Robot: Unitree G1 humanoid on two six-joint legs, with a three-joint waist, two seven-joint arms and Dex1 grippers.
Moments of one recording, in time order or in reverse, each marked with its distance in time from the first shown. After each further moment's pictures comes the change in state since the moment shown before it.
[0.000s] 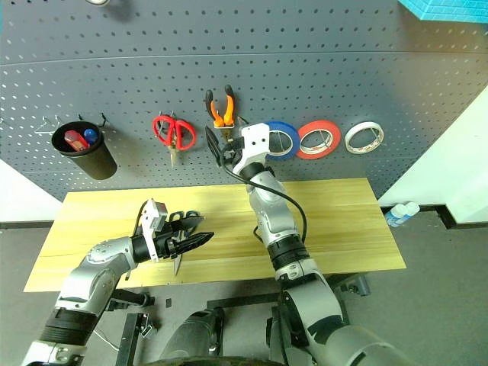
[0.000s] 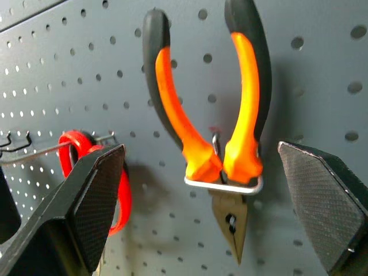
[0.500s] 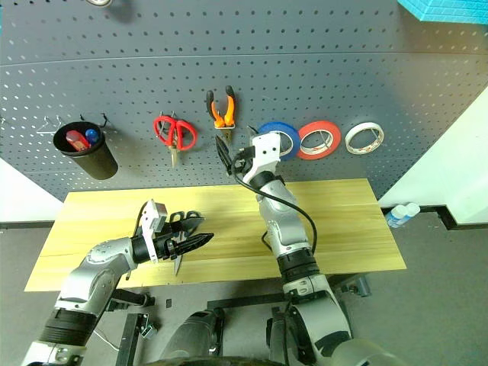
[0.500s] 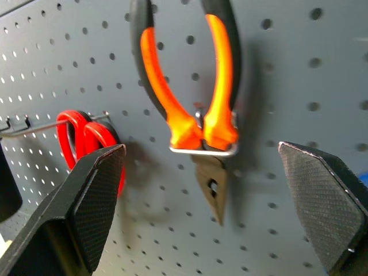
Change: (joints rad) left arm 0.009 0.004 0.001 -0.001 -0.005 0.005 -0.011; right arm 0.118 -0.062 -0.007 -0.193 0.003 0.110 0.030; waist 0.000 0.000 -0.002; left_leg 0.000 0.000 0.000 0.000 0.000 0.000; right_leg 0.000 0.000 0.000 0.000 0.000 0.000
